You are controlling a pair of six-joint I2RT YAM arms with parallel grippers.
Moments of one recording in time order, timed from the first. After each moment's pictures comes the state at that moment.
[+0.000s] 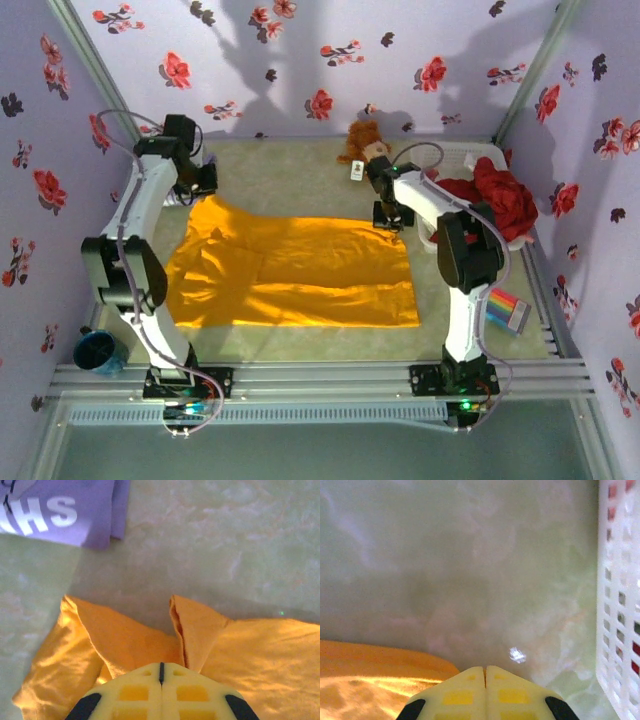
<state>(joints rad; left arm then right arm) -0.10 1.77 1.71 -1.12 0.05 -0.26 0.39 2.01 1.55 -1.02 0.21 0.53</state>
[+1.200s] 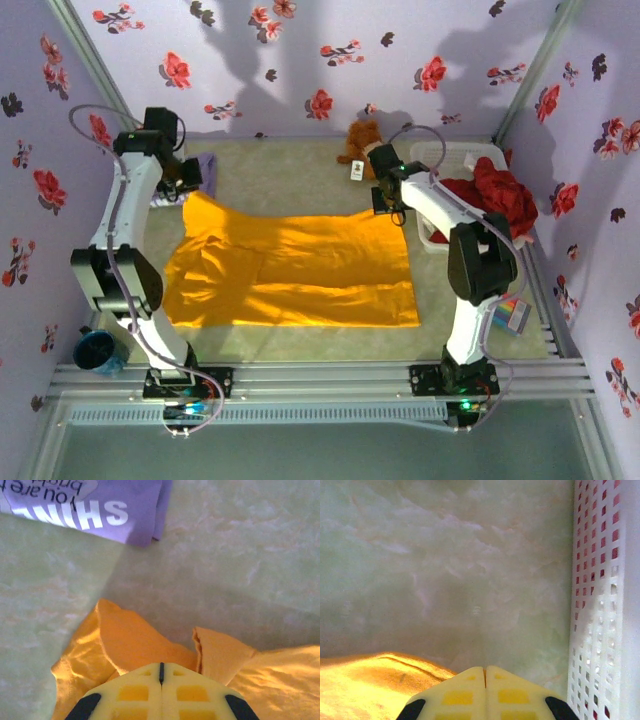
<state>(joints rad) -0.03 1.77 1.84 -1.23 0.00 -0.27 0.40 1.91 1.52 -0.82 0.26 0.29</state>
